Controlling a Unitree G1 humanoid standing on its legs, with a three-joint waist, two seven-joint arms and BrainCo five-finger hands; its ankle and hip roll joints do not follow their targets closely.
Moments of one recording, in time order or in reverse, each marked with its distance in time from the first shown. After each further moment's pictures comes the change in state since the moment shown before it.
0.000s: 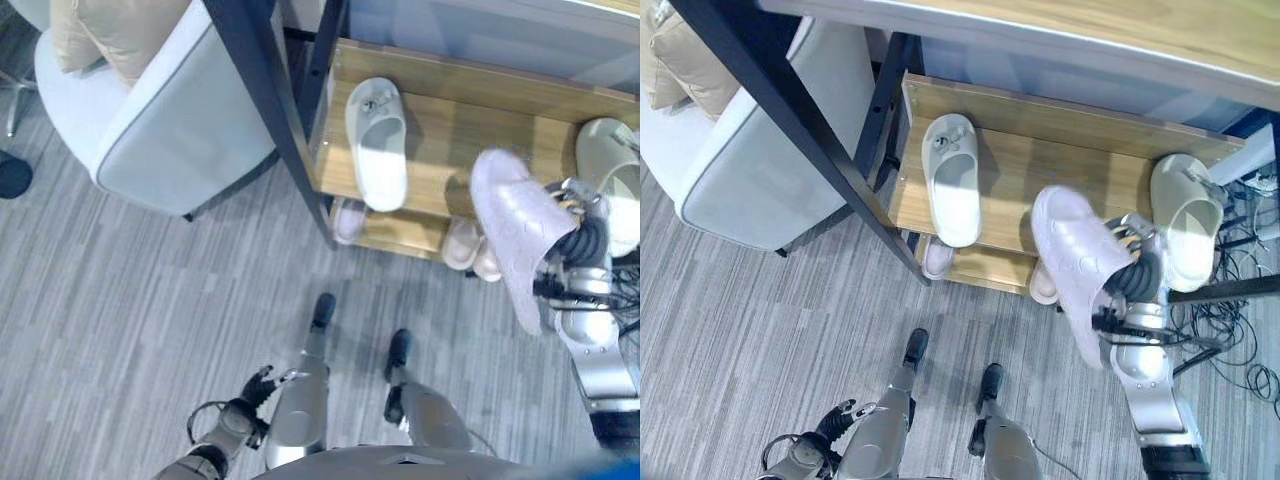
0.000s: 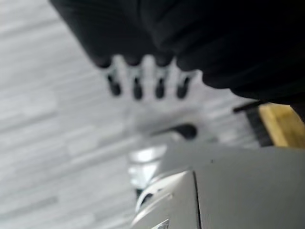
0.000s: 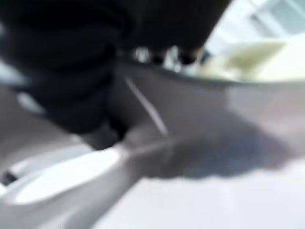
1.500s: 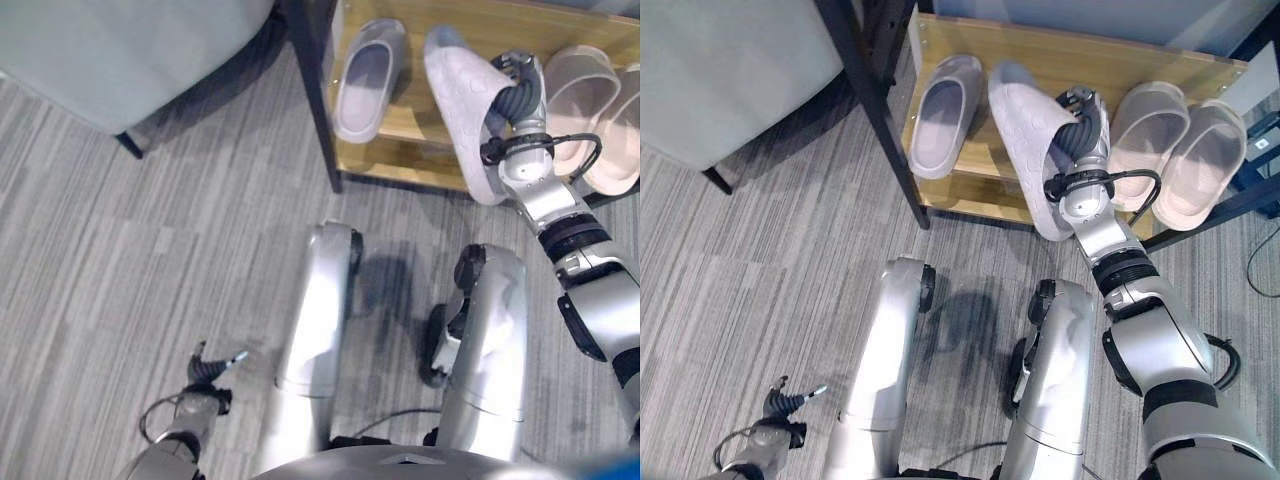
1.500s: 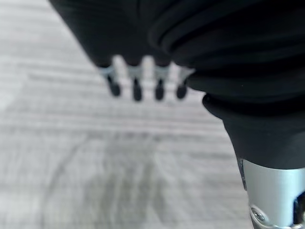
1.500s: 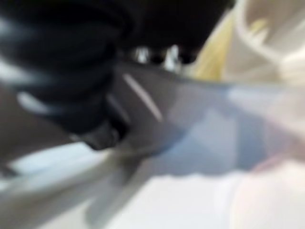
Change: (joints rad) left arm -0.056 0.143 0.049 0.045 -0.410 -0.096 0.247; right arm -1.265 -0.171 0.541 0.964 0.410 0.046 -0.123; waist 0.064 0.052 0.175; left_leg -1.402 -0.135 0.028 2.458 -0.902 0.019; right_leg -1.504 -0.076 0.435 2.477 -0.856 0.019
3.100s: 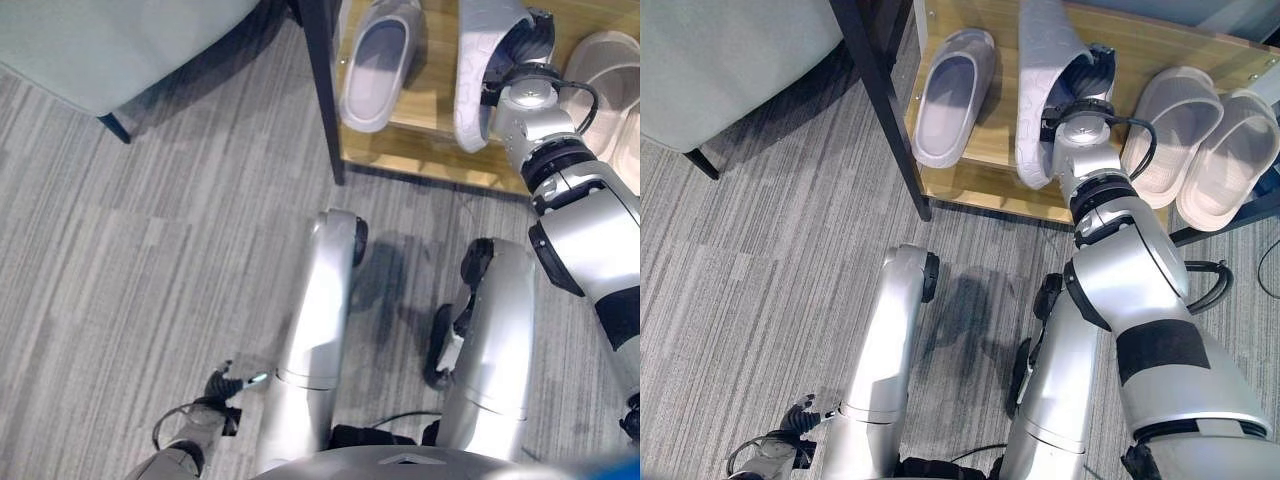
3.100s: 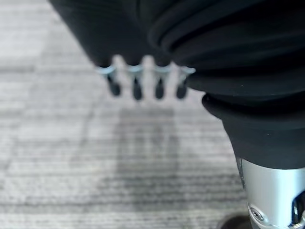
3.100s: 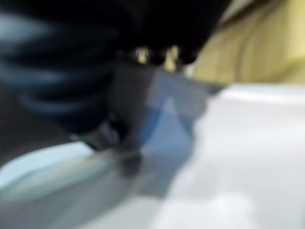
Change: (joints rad) left arm 0.021 -0.032 -0.168 0.027 -0.057 0.055 -0.175; right arm -0.372 0.260 0.113 0.512 0.382 0.079 0.039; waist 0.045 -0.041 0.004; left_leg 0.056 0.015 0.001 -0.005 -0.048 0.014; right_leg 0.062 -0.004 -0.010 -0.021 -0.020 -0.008
